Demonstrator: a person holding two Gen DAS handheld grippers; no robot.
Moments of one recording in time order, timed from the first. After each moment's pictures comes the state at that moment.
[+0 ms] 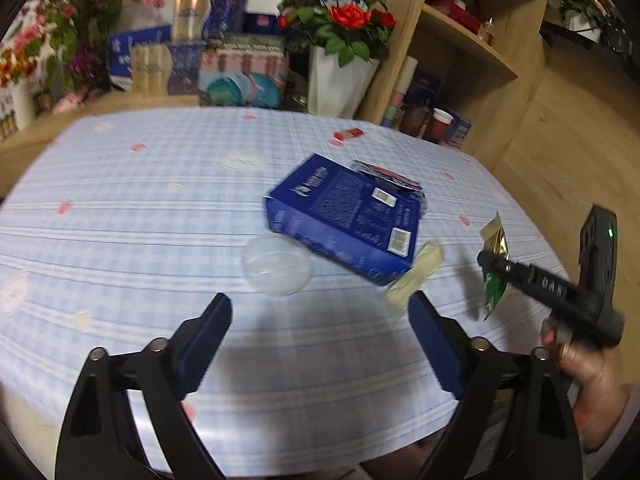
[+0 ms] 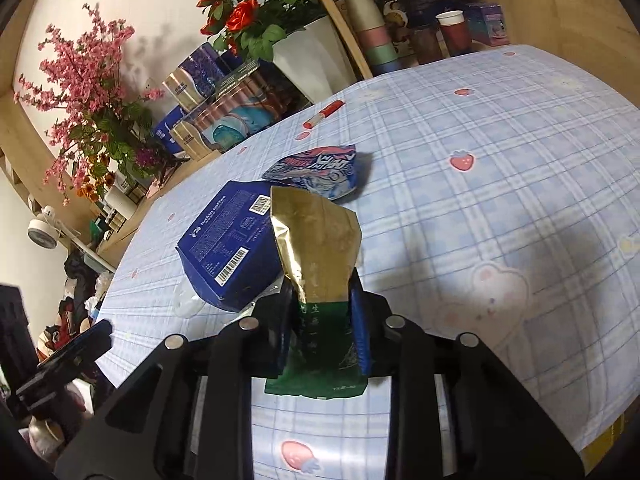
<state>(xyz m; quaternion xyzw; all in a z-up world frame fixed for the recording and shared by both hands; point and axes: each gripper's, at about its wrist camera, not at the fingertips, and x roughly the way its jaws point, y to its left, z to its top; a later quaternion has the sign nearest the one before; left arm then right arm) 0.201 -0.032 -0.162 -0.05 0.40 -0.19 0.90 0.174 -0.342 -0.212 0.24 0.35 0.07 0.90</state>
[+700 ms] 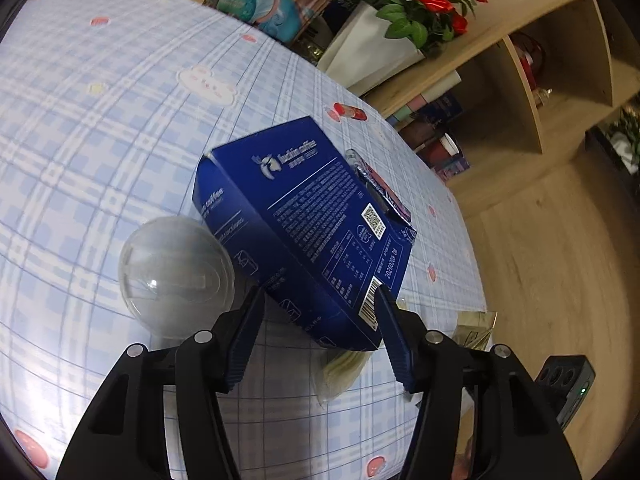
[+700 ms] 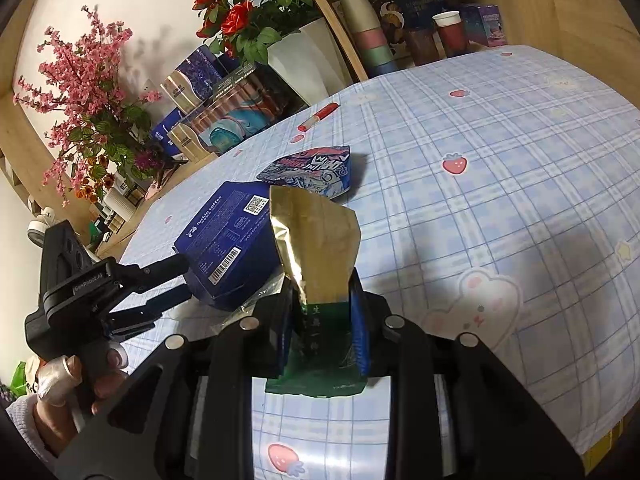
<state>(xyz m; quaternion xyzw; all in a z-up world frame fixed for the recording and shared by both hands) 0.285 -0.052 -0.214 -0.27 0.48 -0.21 0.81 0.177 -0.347 -0.213 0.23 0.35 0.07 0.90</state>
